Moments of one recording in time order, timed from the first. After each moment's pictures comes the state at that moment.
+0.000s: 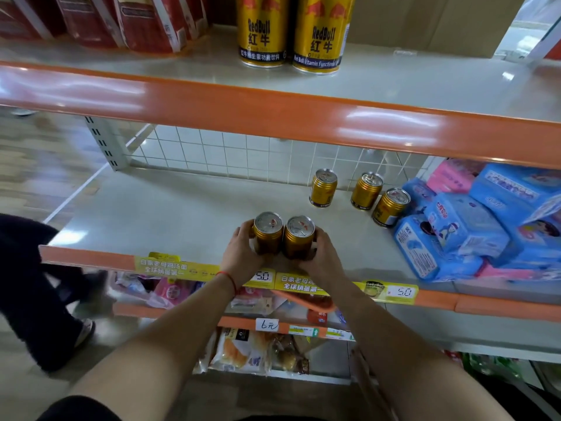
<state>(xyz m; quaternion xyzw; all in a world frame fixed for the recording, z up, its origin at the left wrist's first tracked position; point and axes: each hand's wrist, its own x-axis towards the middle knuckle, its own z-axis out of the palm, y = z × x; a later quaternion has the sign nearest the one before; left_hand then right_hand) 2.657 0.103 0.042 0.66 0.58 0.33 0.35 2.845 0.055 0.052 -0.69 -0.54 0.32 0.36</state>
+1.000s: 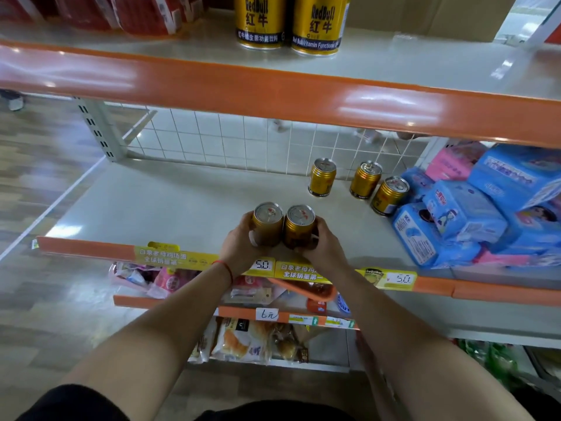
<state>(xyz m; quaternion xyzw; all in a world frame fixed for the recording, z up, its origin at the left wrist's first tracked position) 2.652 0.098 0.045 0.68 0.56 0.30 0.36 2.850 0.049 0.058 -0.70 -0.55 0.32 0.33</state>
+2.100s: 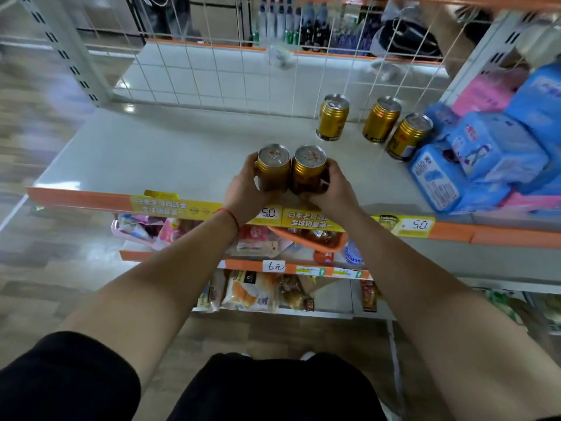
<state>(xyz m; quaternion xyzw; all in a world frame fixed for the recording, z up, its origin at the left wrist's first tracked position) 2.656 0.095 0.042 0.68 0.55 0.32 0.36 2.845 0.046 0.059 -0.70 -0.54 0.32 0.35</state>
